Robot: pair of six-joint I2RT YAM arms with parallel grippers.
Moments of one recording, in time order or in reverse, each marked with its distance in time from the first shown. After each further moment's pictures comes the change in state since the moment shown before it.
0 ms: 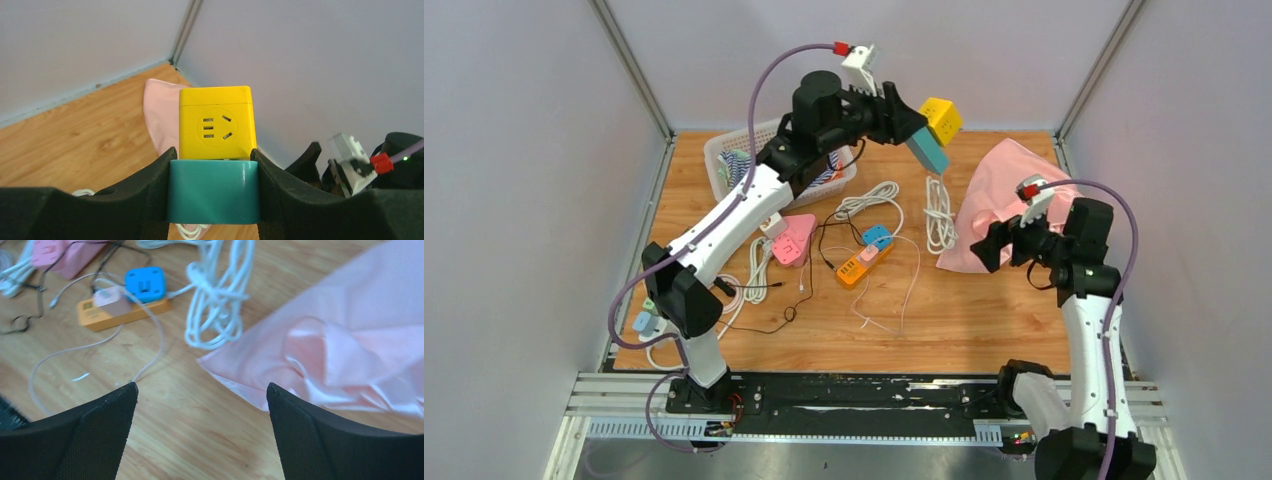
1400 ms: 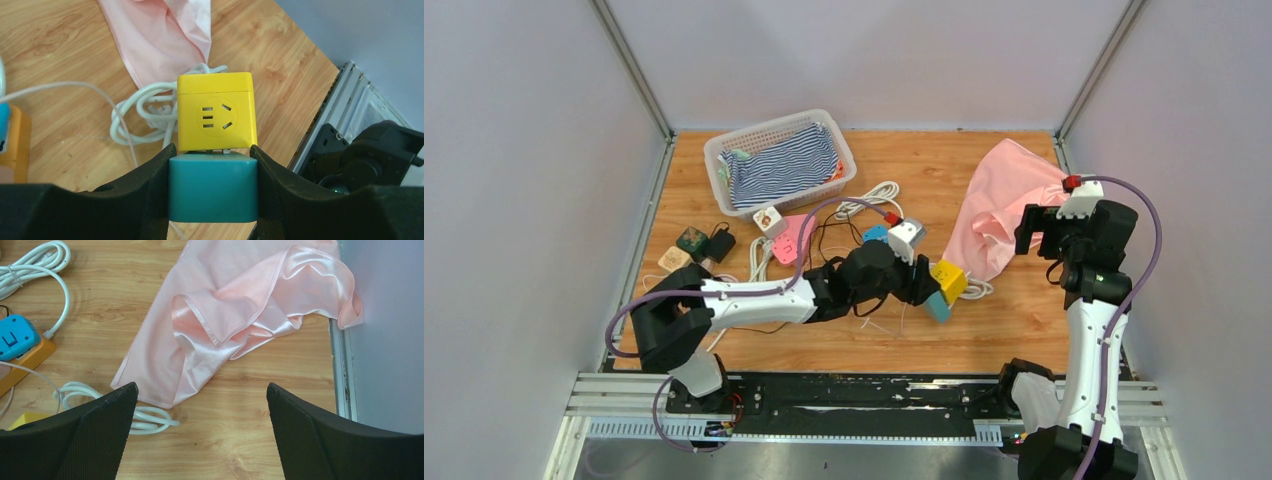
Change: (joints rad) left arm -0.482 -0.148 -0.882 0.397 -0.359 -0.019; right arm -0.180 -0.051 0.006 0.069 0.455 0.175
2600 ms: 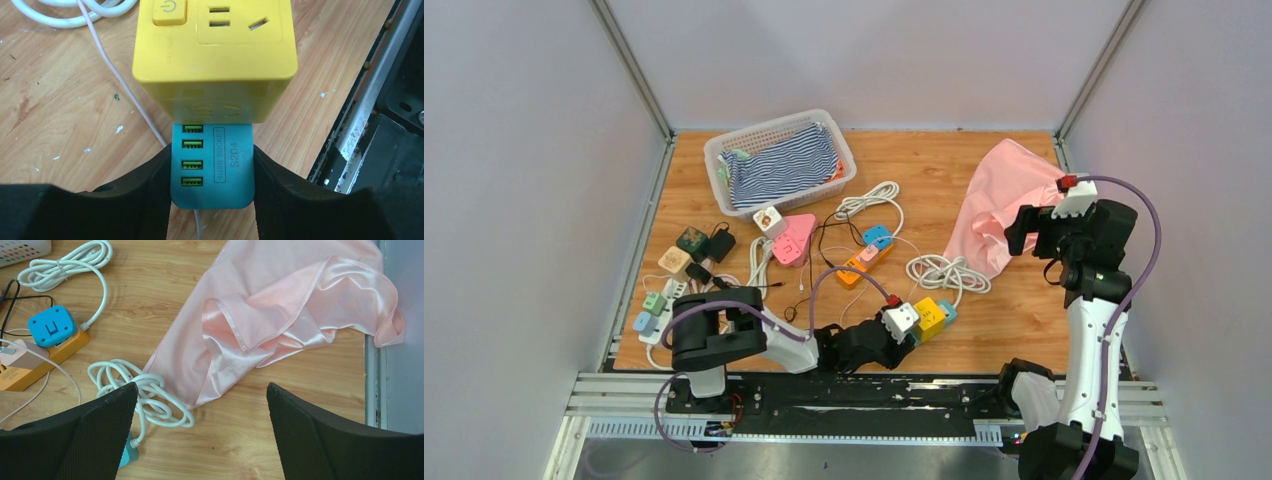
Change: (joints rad) left arm -0.240 0.150 -0.433 0.463 -0.229 0.222; right arm -0.002 0.010 0.000 0.002 -0.135 -0.002
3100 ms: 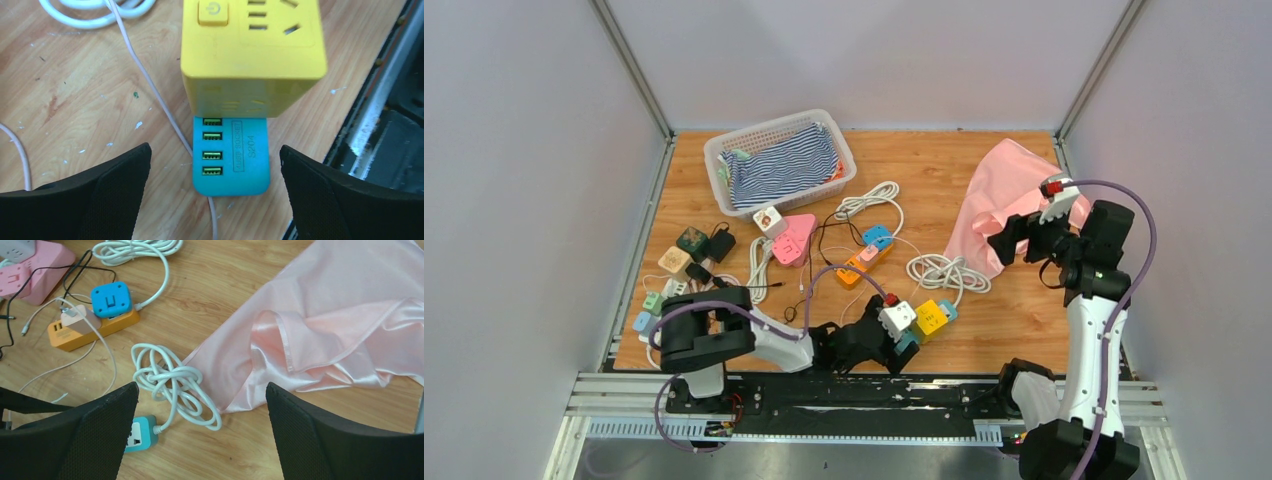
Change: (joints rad) left arm 0.001 -0.021 0.003 -0.045 -0.032 0.034; right arm 0.000 0.008 -0.004 -0.023 -0.235 -0.109
